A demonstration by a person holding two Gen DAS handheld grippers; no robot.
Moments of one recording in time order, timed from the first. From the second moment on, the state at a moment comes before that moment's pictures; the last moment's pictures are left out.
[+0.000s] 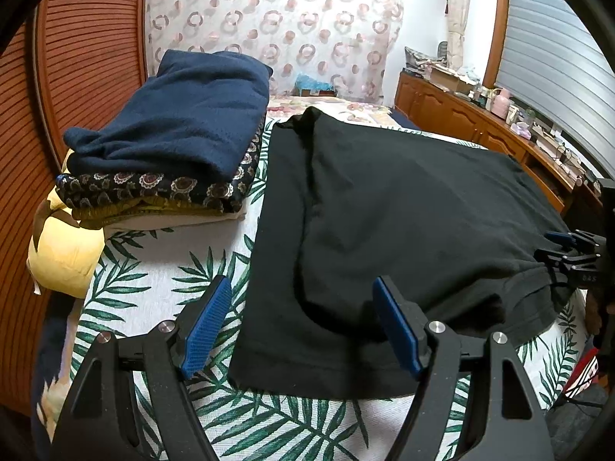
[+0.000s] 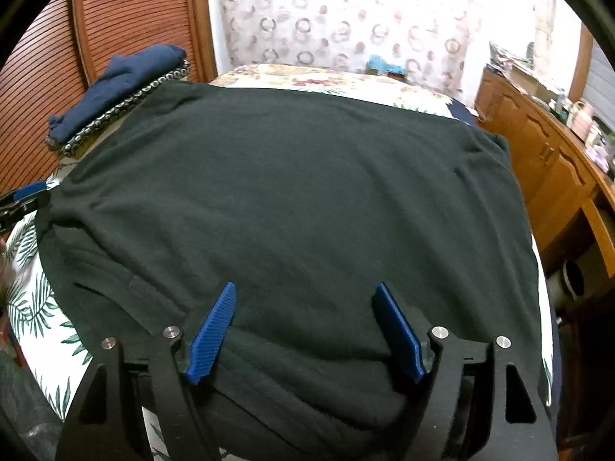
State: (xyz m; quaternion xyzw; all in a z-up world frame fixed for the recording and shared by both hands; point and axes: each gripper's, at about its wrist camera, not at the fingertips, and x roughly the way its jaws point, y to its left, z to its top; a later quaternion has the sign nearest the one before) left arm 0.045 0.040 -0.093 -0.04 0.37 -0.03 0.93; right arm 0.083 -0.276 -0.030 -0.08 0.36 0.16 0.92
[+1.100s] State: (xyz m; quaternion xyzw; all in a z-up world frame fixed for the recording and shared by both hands) left arm 0.081 0.038 -0.102 -0.03 0.42 -0.12 0.90; right arm 0.073 -0.266 -0.033 -0.08 0.36 0.15 0.92
